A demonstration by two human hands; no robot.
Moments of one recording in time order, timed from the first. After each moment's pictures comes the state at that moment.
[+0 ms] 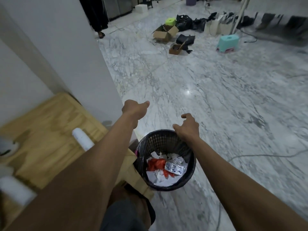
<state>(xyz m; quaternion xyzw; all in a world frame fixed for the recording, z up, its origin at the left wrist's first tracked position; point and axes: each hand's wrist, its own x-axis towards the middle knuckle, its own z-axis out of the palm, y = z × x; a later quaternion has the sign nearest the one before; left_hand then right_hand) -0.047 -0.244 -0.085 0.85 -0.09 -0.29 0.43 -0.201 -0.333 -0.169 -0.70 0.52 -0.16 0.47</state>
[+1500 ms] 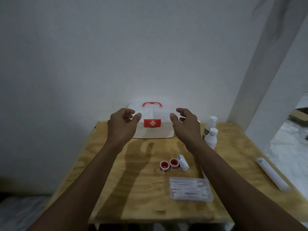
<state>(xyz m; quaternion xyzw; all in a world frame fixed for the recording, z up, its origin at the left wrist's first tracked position) -0.010 0.336 0.040 0.80 0.05 0.20 0.56 -0.004 0.144 0.037 -0.82 0.04 -0.18 0.54</state>
